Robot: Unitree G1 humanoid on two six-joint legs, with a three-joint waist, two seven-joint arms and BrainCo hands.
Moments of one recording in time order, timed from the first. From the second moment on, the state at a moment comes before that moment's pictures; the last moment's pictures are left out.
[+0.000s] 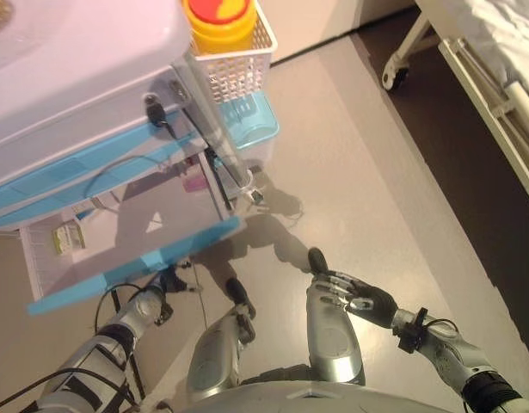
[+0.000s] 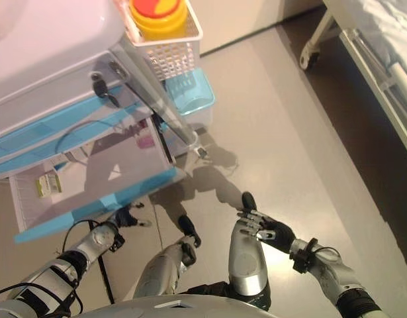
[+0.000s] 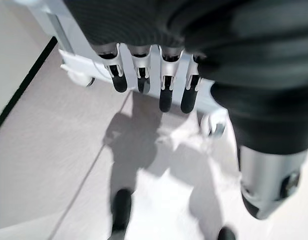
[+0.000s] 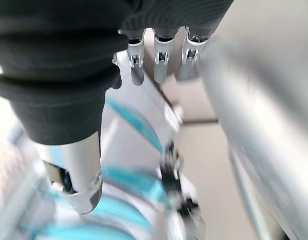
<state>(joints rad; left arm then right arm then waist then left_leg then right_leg) -0.37 0.53 -0.53 1.12 0.02 -0.27 0.12 0.07 -0.61 0.32 0.47 0.88 0.04 0.75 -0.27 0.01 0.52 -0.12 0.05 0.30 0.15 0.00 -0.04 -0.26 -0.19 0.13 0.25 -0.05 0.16</state>
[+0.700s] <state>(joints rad) -0.72 0.81 -0.29 1.33 -0.30 -0.24 0.04 0.06 -0.56 0.31 0.53 0.91 -0.09 0.73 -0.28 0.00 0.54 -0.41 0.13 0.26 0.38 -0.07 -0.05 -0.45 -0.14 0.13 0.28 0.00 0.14</state>
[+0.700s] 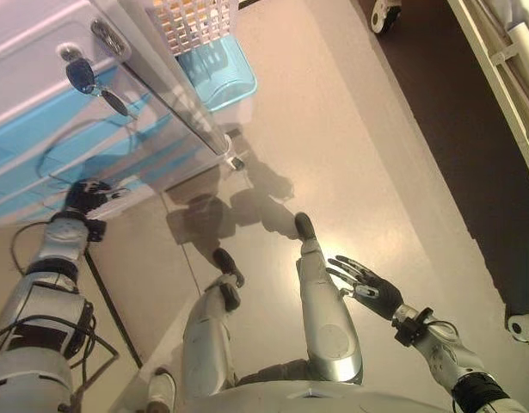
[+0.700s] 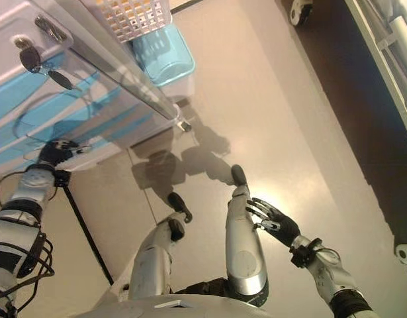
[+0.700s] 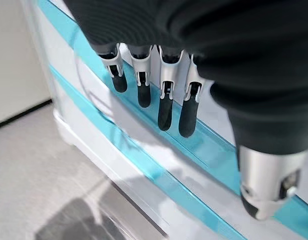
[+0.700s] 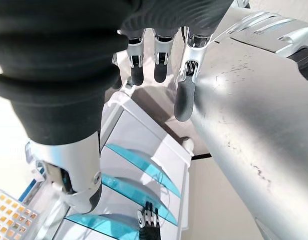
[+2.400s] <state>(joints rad) 0.03 0.23 -0.36 0.97 -0.59 0.00 -0.58 -0.01 -0.25 0.34 1.04 0.57 0.08 0.40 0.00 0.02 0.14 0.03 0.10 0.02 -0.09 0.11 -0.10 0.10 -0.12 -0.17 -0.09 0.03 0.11</state>
